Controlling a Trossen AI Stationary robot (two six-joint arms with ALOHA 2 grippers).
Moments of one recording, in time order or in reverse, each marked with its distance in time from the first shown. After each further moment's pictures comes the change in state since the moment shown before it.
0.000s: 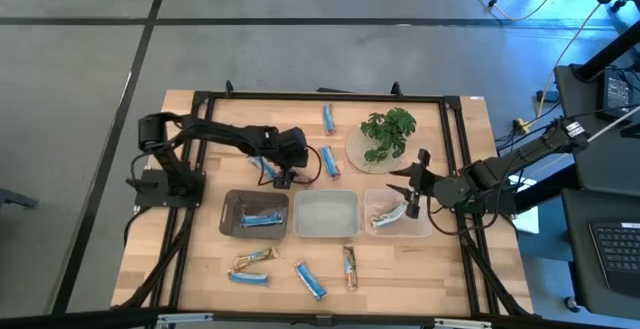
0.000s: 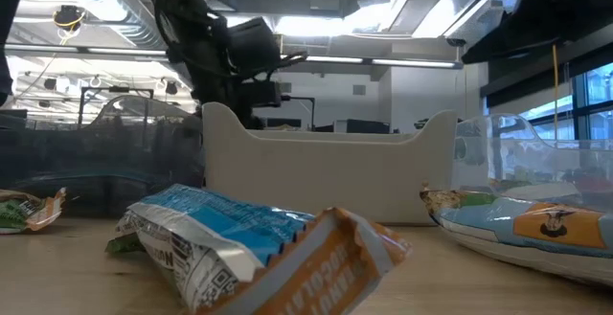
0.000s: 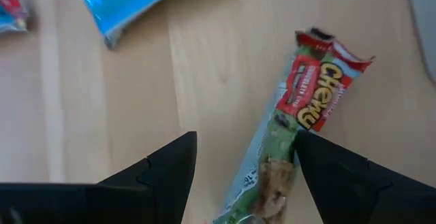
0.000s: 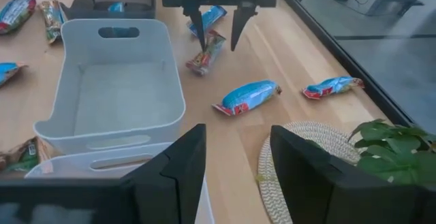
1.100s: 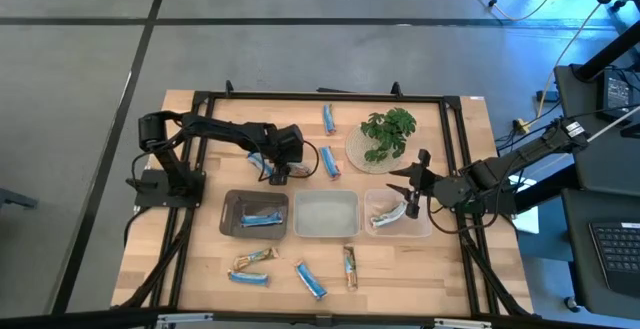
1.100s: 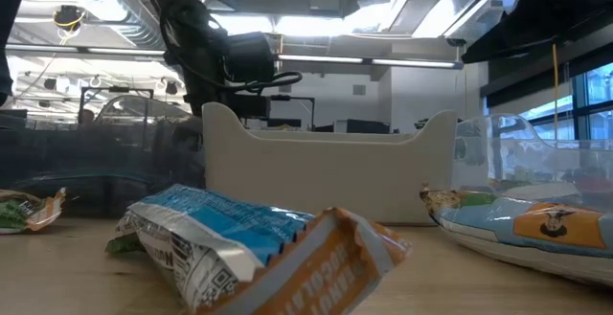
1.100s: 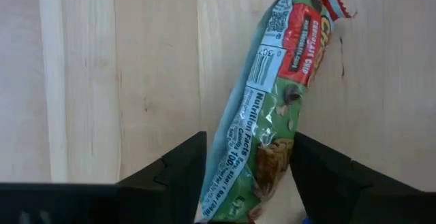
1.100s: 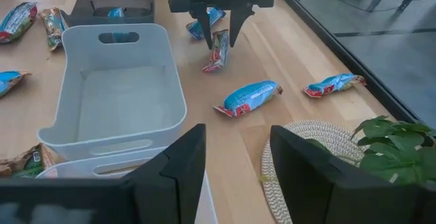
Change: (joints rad) left arm 0.040 -0.003 -0.002 -0.097 -0.035 -0.065; right arm 0.000 0.000 0.000 0.006 0.001 0.030
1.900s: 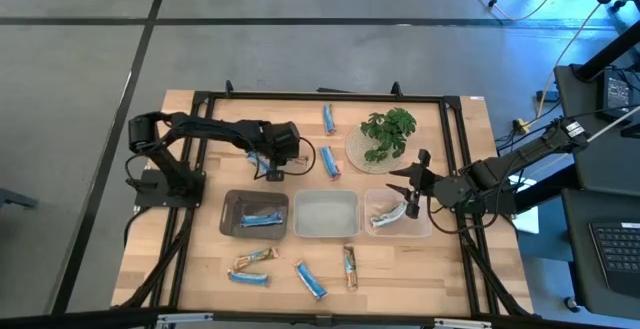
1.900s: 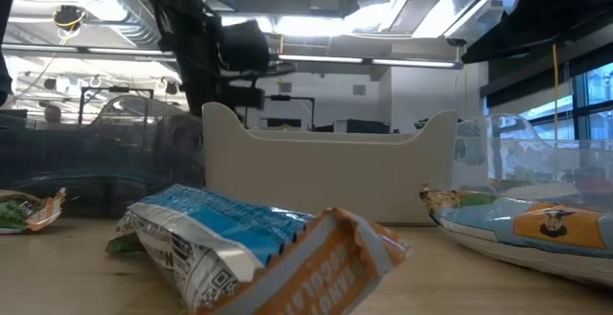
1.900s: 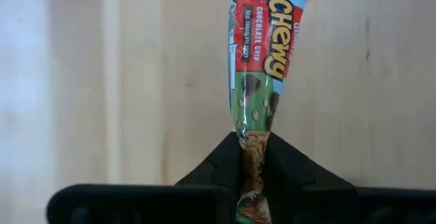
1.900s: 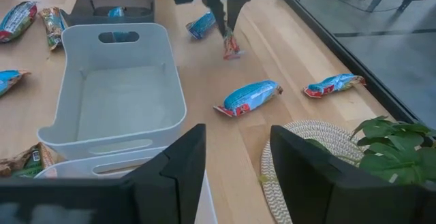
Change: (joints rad) left arm 0.001 -0.085 0.001 -0.064 -0.099 0.000; right arm 0.000 0.000 0.000 -0.002 0.000 -0.003
